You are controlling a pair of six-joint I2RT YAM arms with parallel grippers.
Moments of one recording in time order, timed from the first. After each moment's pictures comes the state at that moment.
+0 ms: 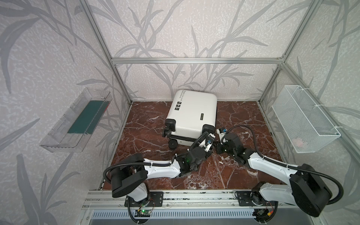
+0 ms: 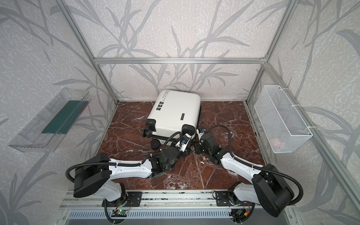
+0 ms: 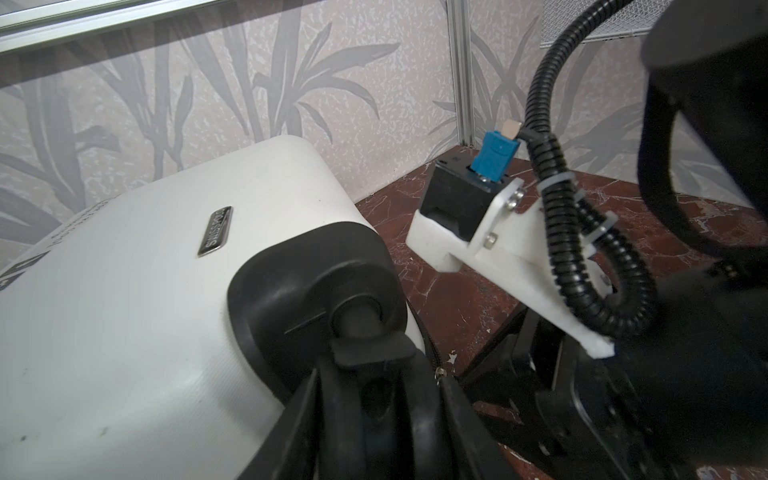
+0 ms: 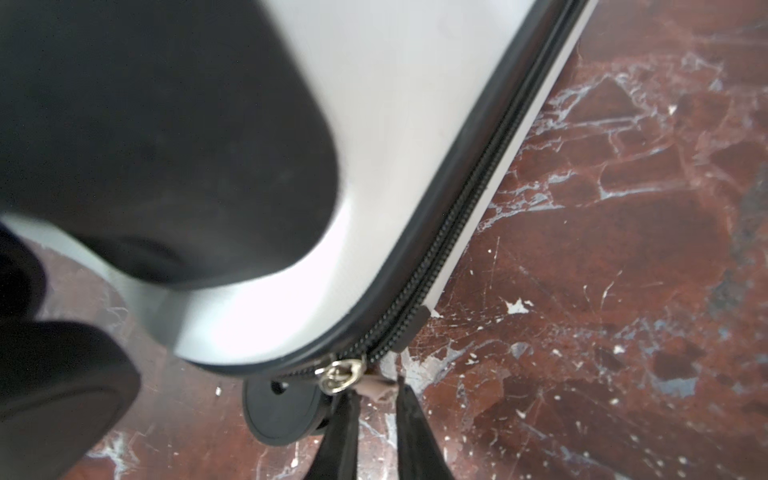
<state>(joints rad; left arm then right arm) -1.14 1.54 0.72 0.64 -0.60 0.13 0.60 1.26 0.54 0.06 -0.04 0.37</state>
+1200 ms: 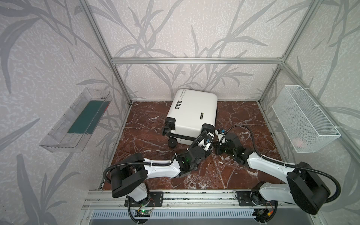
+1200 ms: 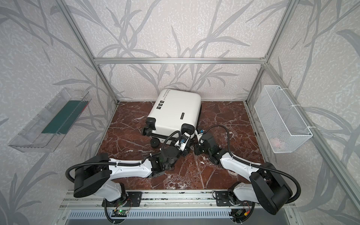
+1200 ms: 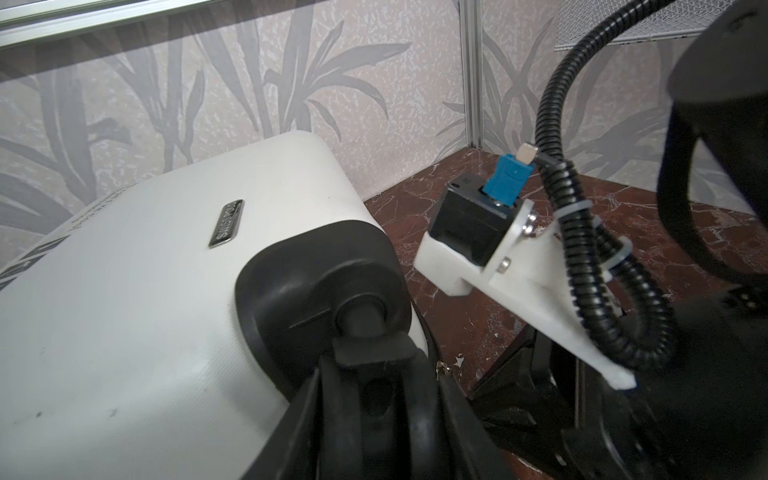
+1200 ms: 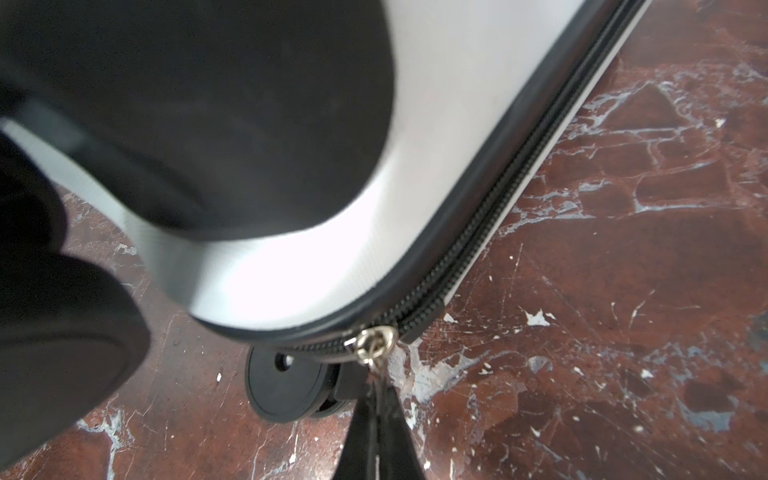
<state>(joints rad) -1.13 1.54 0.71 0.65 -0.61 0.12 0.58 1.28 0.53 0.11 -0.09 0.29</state>
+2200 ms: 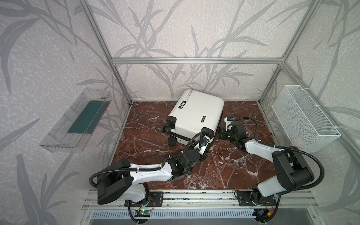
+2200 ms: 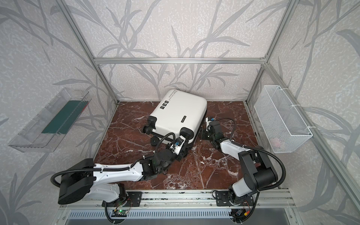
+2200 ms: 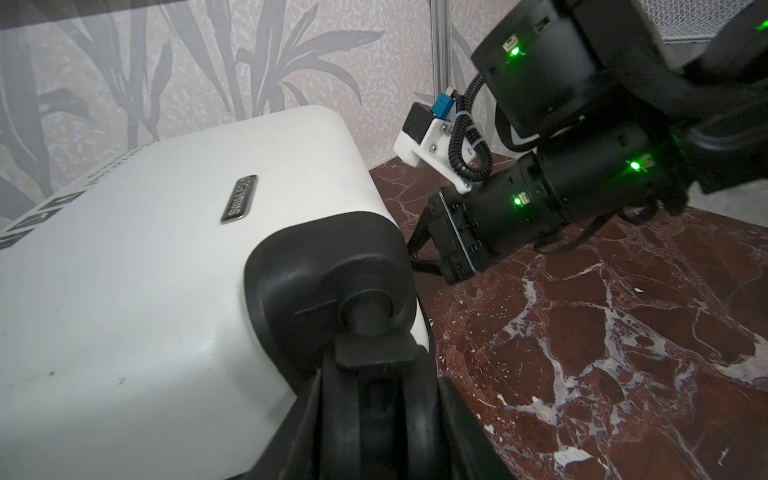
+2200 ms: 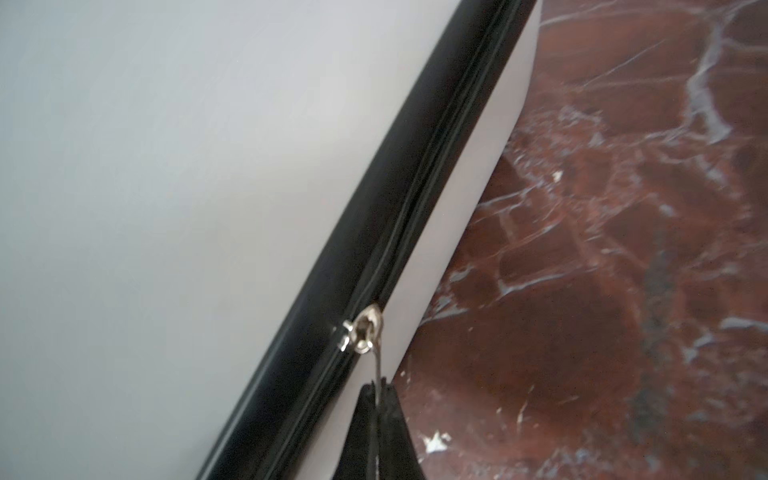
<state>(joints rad) -1.16 1.35 0.62 0.50 -0.53 0.03 0.28 1.55 0.72 0.21 -0.18 0.47</state>
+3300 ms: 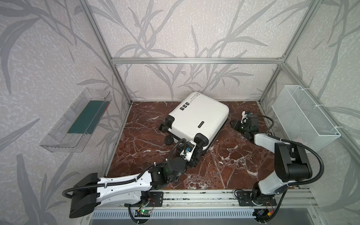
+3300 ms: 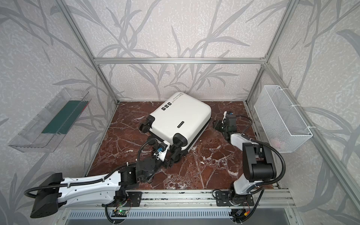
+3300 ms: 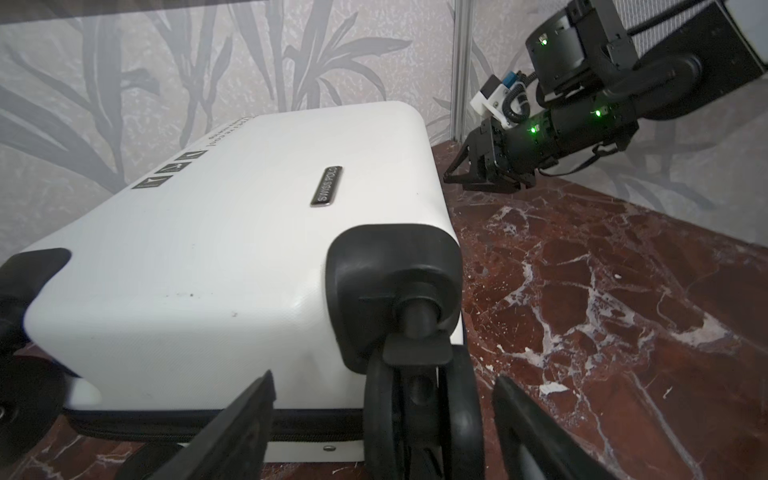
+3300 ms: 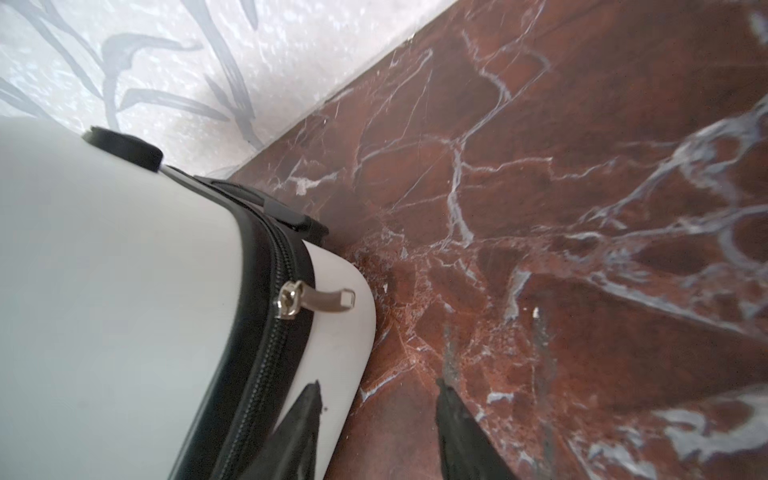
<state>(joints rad) -1.21 0.96 0.48 0.26 -0.66 -0.08 0.03 1.59 0.81 0.18 -0.25 0.55</state>
